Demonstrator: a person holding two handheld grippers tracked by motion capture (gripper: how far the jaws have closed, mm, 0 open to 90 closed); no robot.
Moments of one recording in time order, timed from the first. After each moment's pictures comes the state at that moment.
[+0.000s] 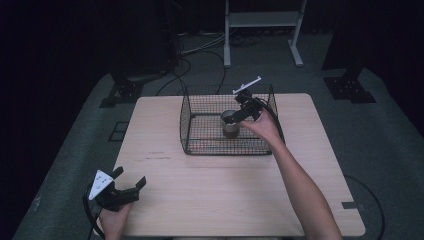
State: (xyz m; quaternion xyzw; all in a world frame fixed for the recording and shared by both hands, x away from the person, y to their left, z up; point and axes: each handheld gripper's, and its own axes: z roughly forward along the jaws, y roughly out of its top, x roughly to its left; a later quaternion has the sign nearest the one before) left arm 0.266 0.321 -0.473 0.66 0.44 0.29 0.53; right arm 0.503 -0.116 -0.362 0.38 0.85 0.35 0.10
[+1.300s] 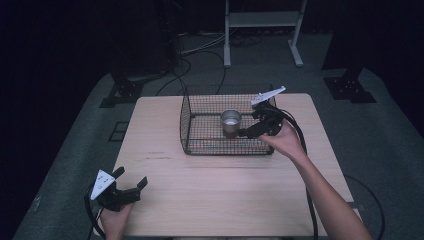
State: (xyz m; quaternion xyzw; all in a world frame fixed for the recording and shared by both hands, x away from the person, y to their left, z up) left arm 0.266 0.318 -0.473 0.66 0.44 0.29 0.52; right arm 0.432 -0.160 -0.339 0.32 0.85 0.40 0.09
